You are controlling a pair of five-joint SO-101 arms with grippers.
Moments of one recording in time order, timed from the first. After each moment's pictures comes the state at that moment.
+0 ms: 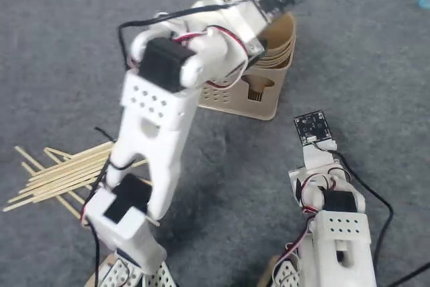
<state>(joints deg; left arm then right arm) 23.5 10.3 -54.4 94.3 -21.1 -1.7 -62.2 82.0 48.2 17.3</state>
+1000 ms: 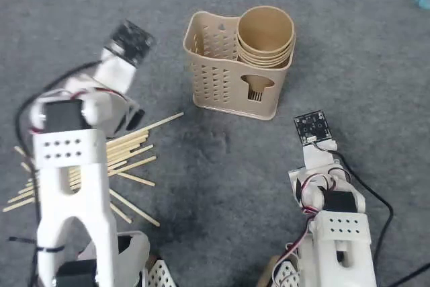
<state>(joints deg) -11.9 -27.6 25.9 75.7 -34.2 -1.7 -62.2 82.0 48.2 17.3</state>
